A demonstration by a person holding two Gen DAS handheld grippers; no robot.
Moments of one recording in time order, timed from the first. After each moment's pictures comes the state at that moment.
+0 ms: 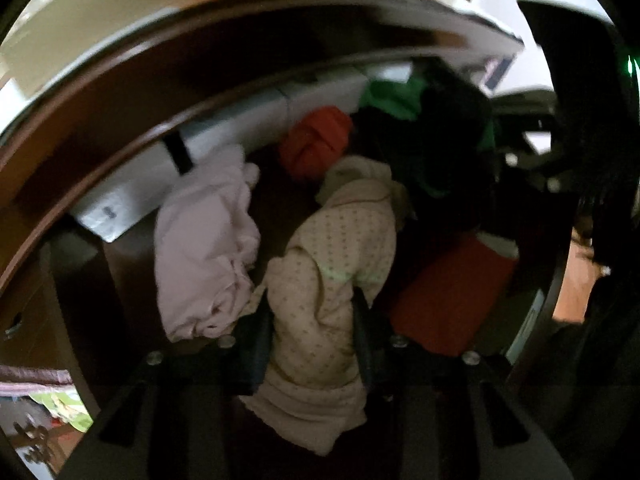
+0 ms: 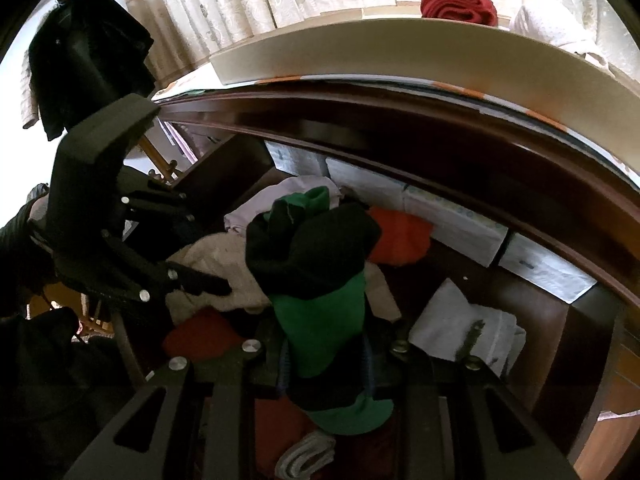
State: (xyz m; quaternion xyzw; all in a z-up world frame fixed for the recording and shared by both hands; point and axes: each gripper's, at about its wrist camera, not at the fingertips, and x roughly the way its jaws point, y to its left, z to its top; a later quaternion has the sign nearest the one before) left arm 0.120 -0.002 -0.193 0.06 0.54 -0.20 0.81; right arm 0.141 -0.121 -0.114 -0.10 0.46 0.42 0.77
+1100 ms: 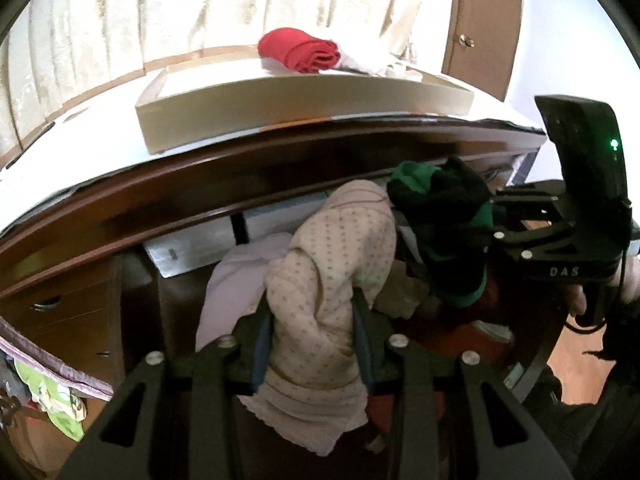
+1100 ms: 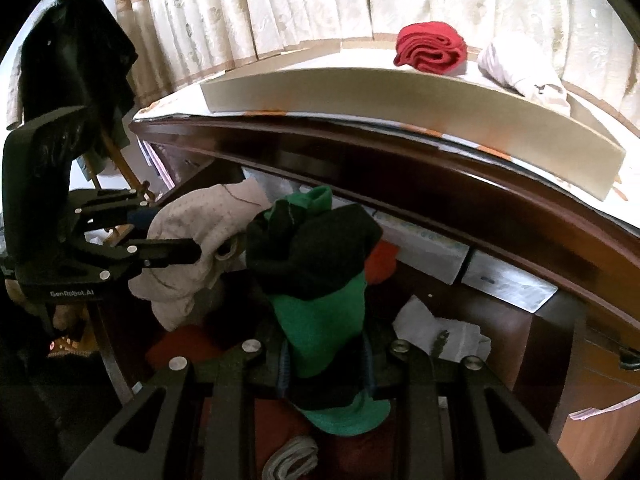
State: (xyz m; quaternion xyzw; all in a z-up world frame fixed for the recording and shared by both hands) left arm 0.081 0.016 -0.157 0.01 0.39 -0.11 0.92; right arm 0.130 -0.132 -0.099 -0.11 0.41 0.37 0.82
